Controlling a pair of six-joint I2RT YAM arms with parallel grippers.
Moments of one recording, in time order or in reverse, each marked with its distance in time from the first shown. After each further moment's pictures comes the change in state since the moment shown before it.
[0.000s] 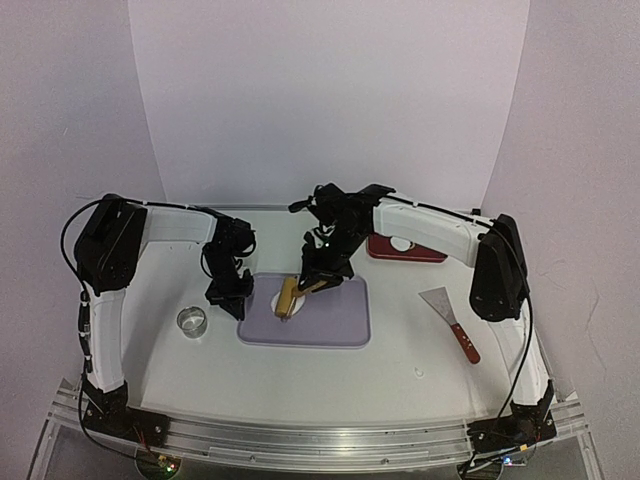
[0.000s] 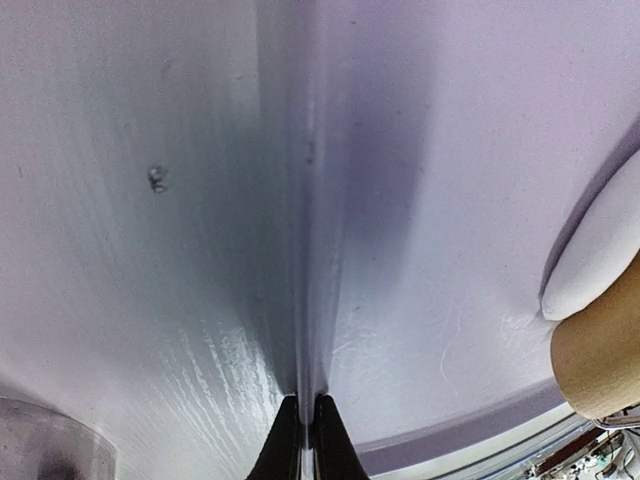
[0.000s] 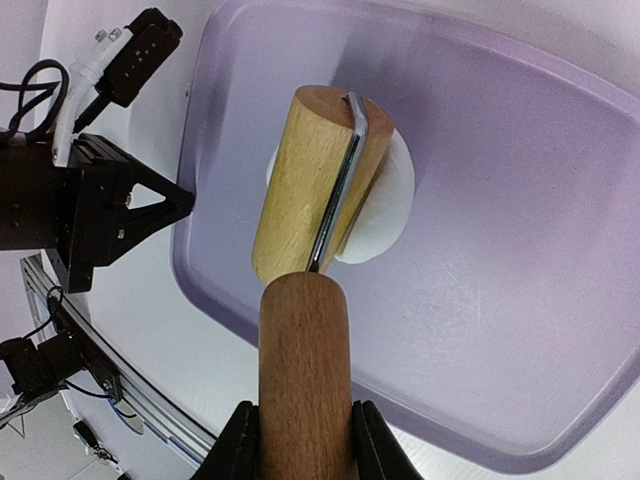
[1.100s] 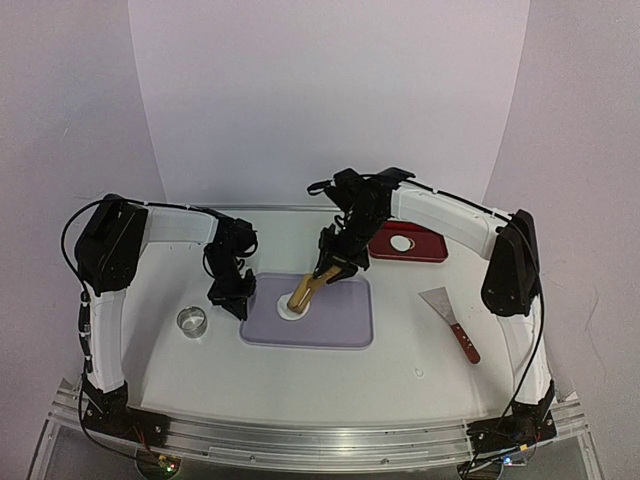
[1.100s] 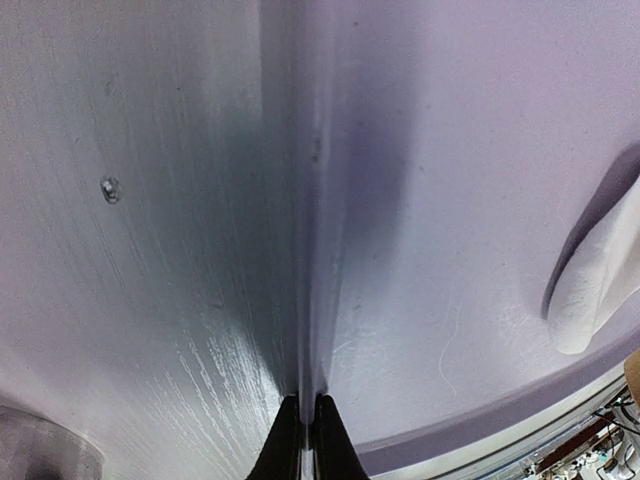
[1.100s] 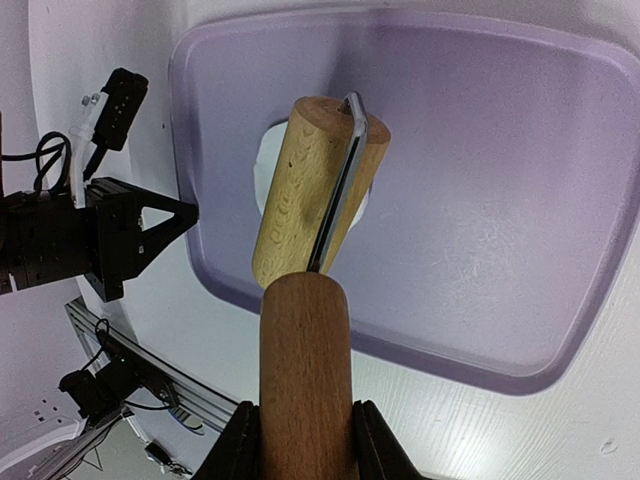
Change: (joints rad) left arm -0.010 0.000 0.000 0.018 0.015 -0.005; right arm -0.057 -0.066 0.016 -0.117 -0.048 0.210
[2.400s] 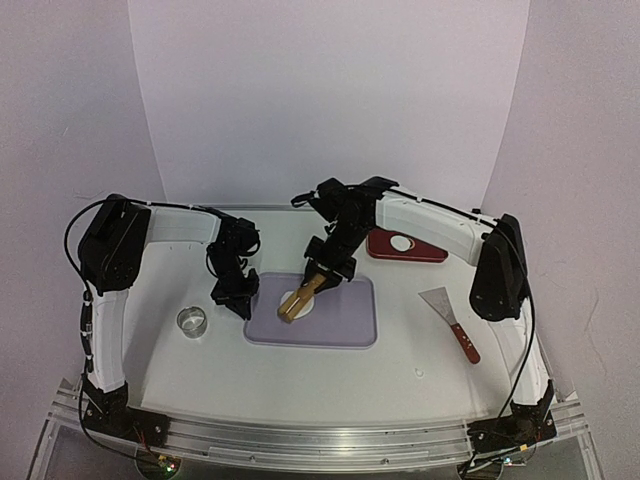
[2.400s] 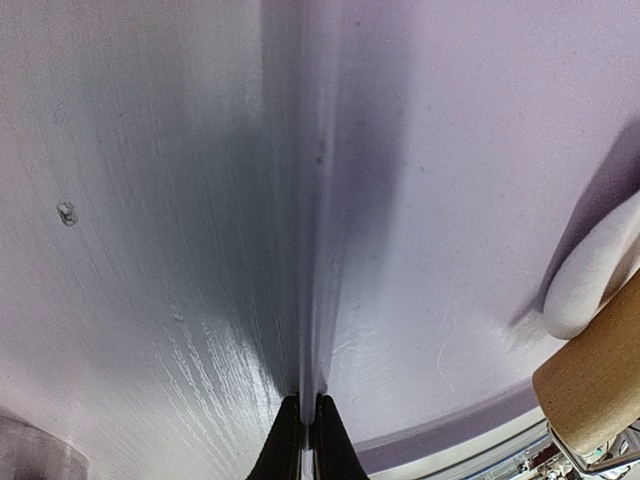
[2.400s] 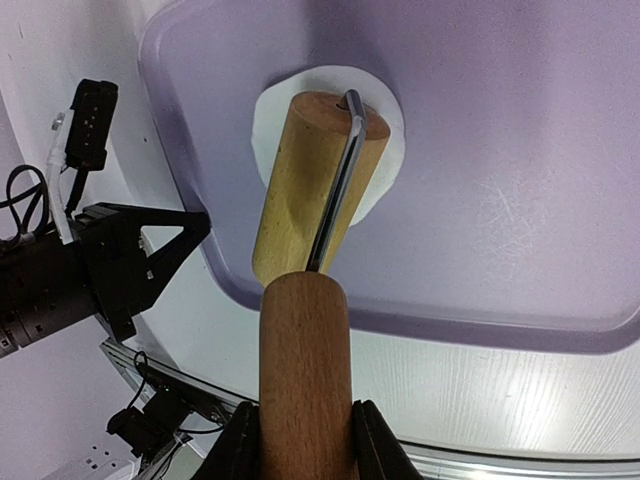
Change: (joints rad) left arm -0.006 0.019 0.028 -0.002 0.027 -0.008; right arm 0.054 0.064 0.042 0.010 0.013 0.252
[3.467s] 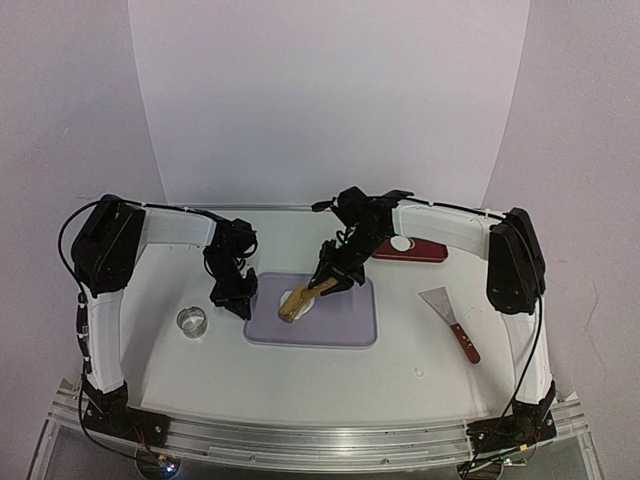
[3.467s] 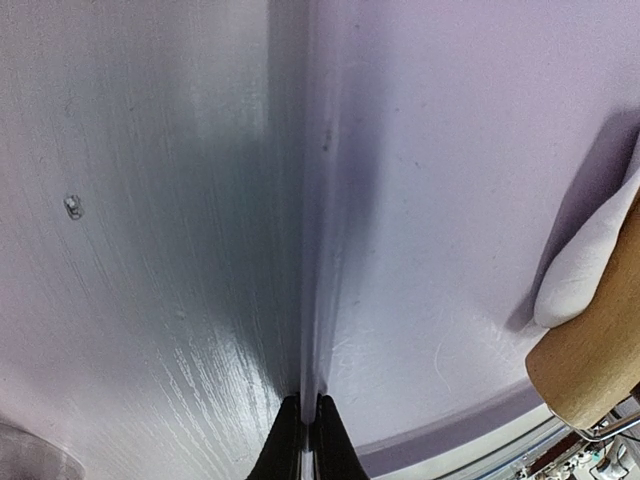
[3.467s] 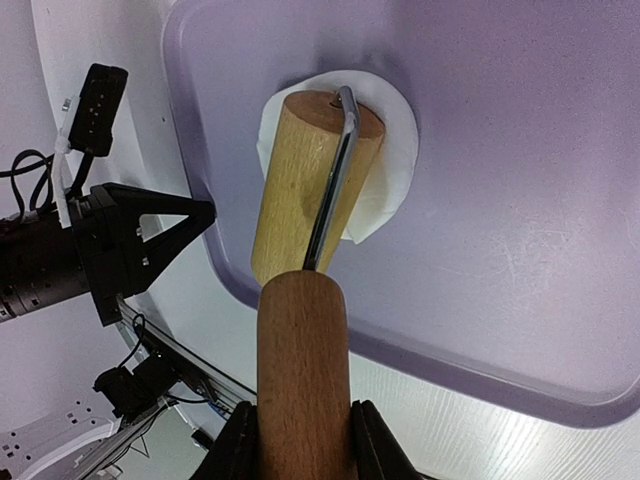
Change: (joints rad) left arm 0.002 -0.041 -0.072 0.079 0.008 -0.016; right arm -0.086 -0.065 -0.288 0.235 -0.144 -0.172
